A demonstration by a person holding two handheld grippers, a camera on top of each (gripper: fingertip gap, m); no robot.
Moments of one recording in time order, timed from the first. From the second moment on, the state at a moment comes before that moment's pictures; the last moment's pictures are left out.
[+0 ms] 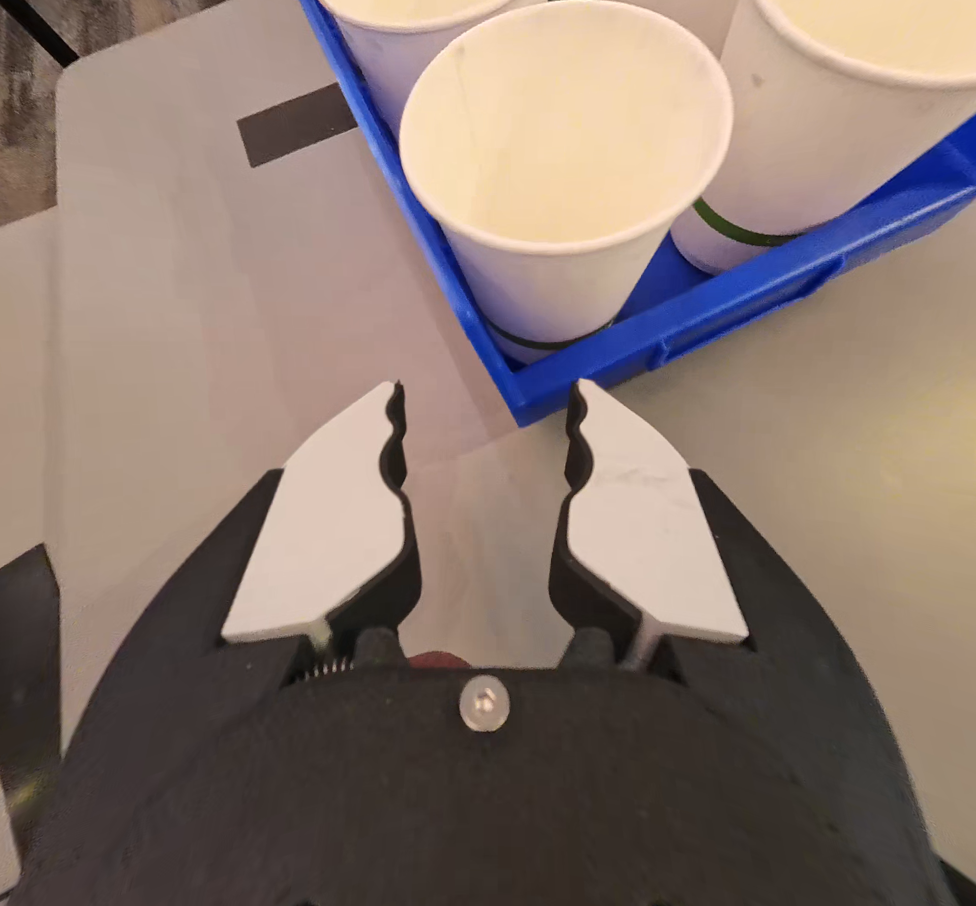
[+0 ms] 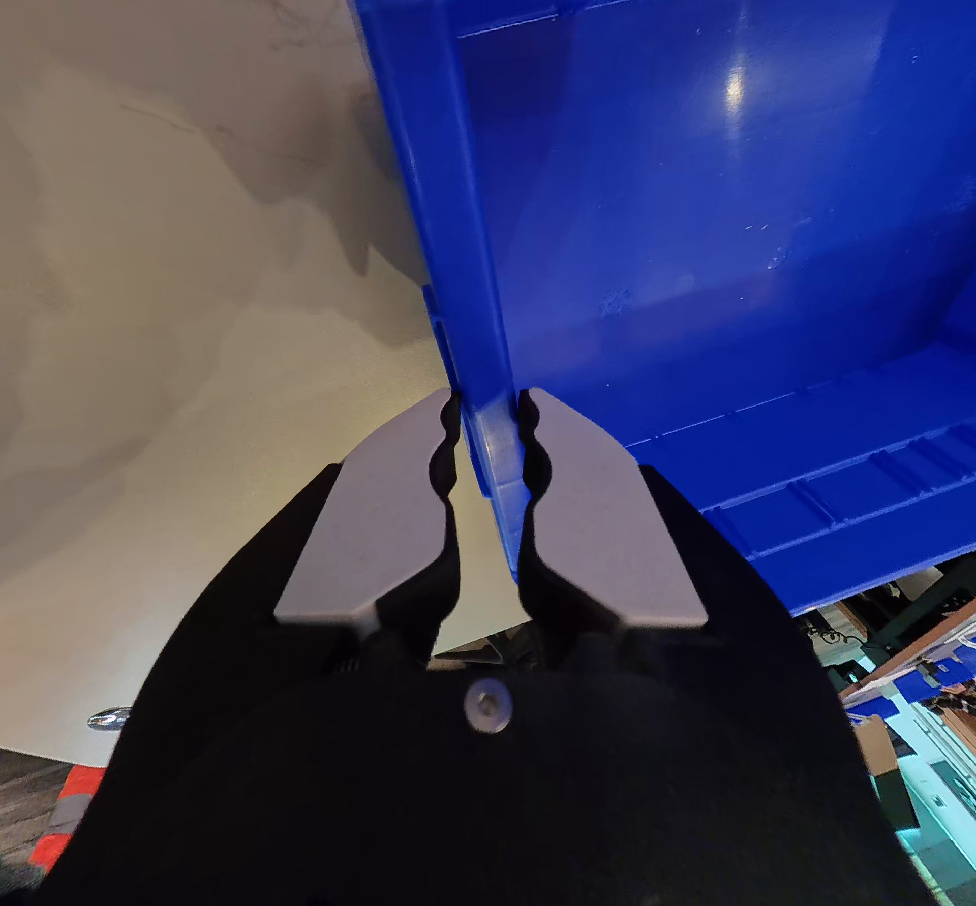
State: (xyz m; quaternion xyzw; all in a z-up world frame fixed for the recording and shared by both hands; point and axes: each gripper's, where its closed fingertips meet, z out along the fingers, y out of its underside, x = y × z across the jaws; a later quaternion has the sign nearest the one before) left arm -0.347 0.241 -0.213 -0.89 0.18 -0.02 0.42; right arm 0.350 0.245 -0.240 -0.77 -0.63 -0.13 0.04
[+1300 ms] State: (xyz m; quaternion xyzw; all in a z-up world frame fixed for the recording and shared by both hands) left arm -0.444 0.258 -0.222 -0.89 0.02 0.05 0.44; right arm 0.350 0.245 -0.240 -0.77 -0.62 -0.13 0.07
